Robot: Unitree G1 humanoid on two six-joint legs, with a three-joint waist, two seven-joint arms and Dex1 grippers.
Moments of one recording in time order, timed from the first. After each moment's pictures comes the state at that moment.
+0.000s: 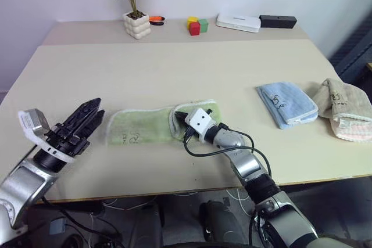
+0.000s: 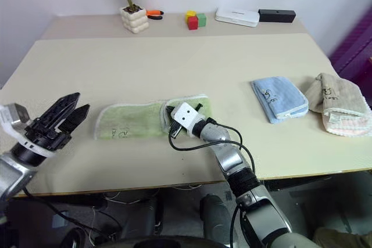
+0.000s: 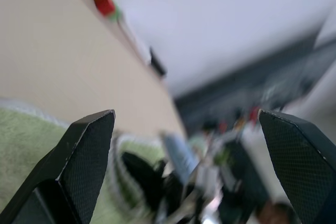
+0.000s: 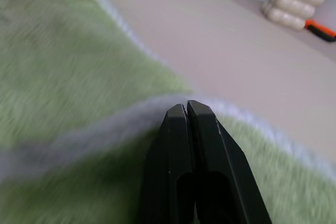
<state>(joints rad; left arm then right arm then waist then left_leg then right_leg) 0.13 0.46 0.67 -0.36 -1.91 0.88 -0.07 -0.44 -0.13 0.31 0.29 -0.12 -0.12 0.48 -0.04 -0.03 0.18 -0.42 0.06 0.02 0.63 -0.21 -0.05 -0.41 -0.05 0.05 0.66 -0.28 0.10</state>
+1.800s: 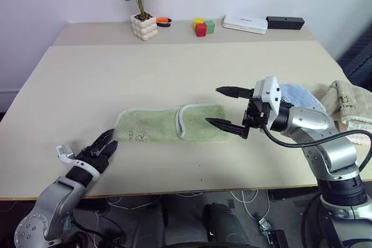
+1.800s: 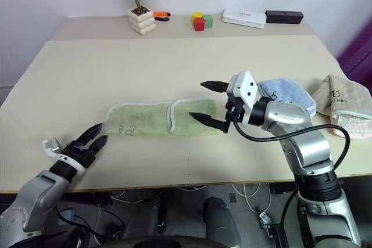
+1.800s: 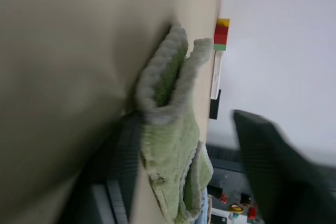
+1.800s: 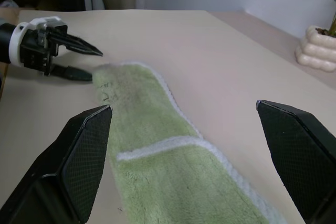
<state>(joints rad) 0.16 0.27 0.58 -0.13 -1.98 0.84 0.28 -0.38 -0.62 0.01 -0.34 0.49 0.43 0.92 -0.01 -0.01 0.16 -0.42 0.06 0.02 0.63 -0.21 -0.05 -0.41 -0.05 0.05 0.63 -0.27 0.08</state>
